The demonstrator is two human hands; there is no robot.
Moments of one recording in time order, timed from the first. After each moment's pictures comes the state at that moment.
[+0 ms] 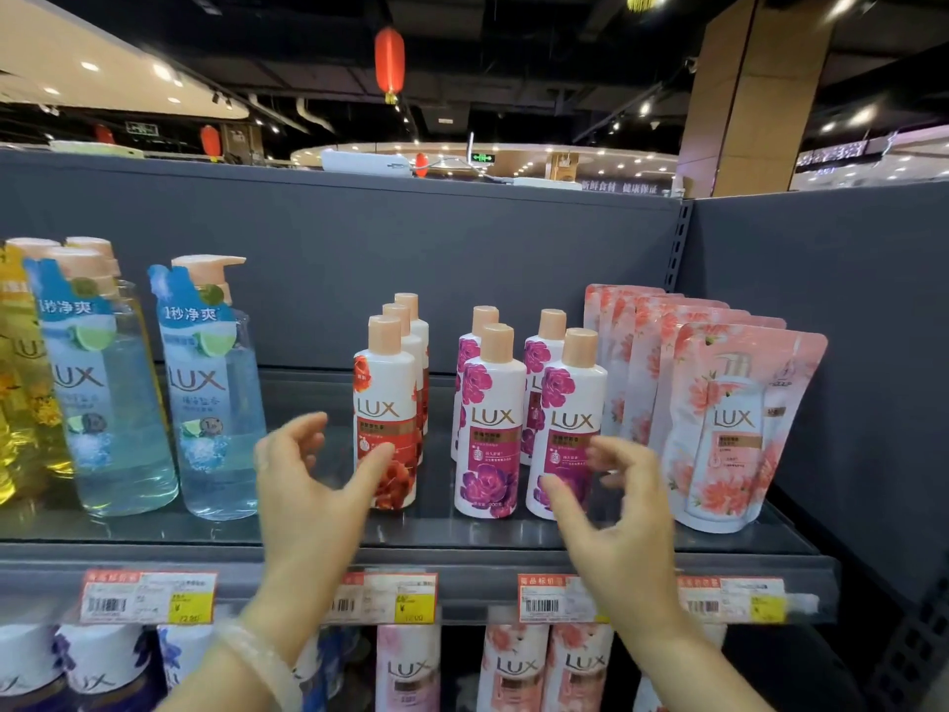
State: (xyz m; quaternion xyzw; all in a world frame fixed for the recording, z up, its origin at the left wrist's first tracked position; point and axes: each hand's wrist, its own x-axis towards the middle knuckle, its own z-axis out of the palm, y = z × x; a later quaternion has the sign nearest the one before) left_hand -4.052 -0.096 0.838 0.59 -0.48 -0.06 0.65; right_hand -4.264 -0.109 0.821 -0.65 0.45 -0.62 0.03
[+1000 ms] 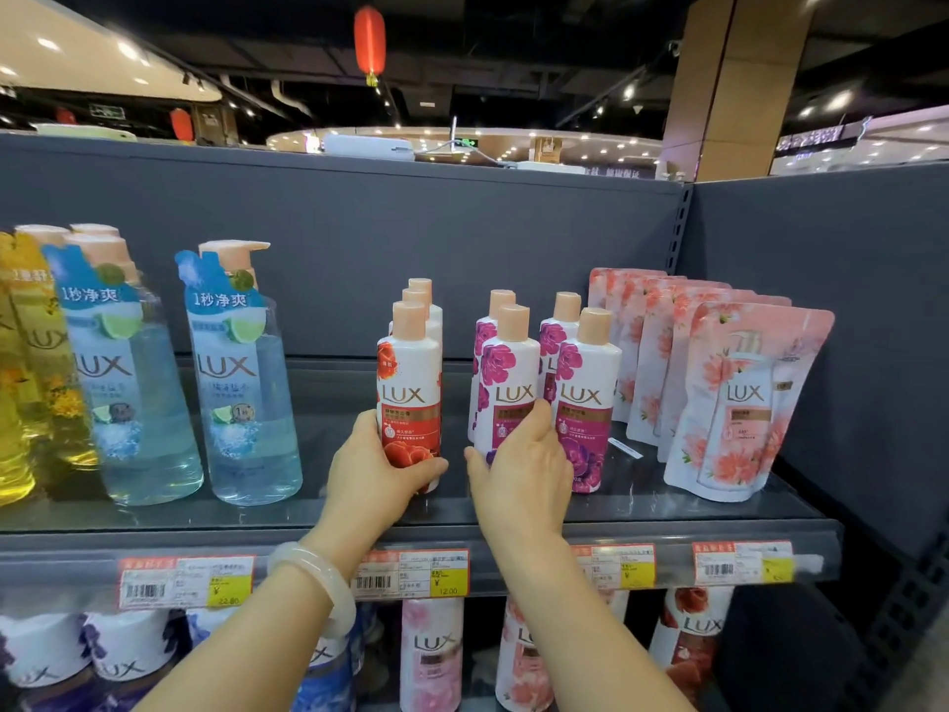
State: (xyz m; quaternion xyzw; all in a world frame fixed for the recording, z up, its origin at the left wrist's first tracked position) left_hand -4.044 -0.121 0.838 0.63 -0.56 -0.22 0.48; right_hand -4.166 -0.123 0.840 -0.61 0.70 -0.37 0.02
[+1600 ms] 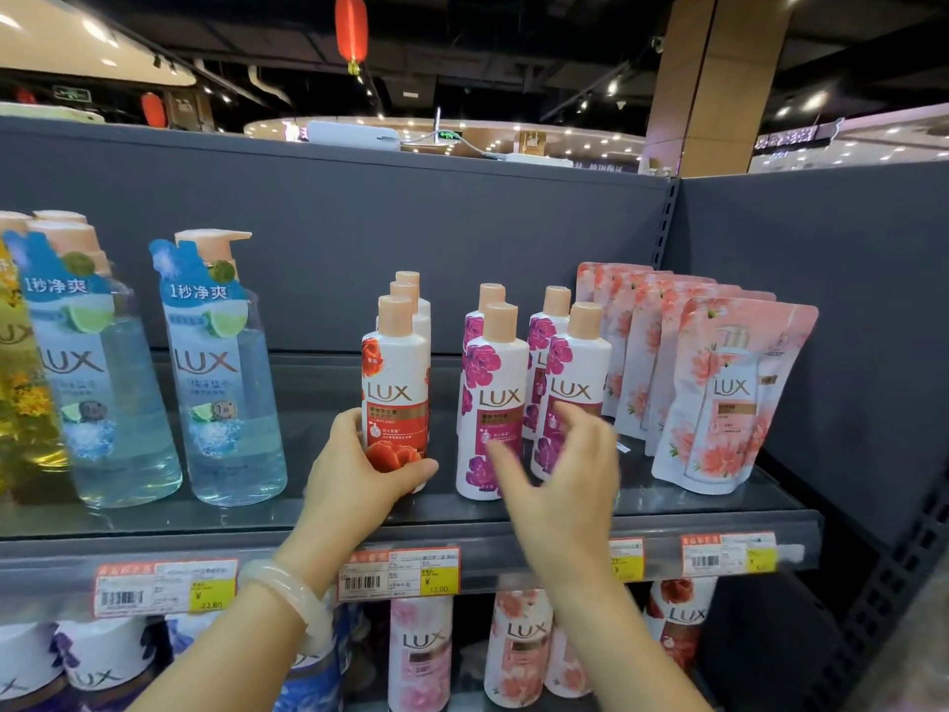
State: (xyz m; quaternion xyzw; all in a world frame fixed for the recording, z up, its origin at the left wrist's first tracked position) left_hand -4.036 -0.117 0.835 0.62 -0.57 -0.24 0.49; right_hand -4.200 -0.102 0.829 -0.59 0.58 -0.56 0.03
